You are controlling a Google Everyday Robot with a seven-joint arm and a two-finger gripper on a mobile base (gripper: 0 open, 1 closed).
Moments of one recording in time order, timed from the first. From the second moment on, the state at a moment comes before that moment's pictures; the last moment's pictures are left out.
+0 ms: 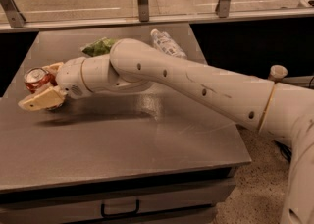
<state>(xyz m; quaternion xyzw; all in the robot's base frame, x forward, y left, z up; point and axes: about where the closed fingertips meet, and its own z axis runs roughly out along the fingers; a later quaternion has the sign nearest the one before) 0.533 0.292 0.871 -0.57 0.54 0.41 0.47</state>
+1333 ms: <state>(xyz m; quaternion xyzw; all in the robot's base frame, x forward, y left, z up) 0.555 0.264 0.922 -0.75 0.57 0.17 0.30</state>
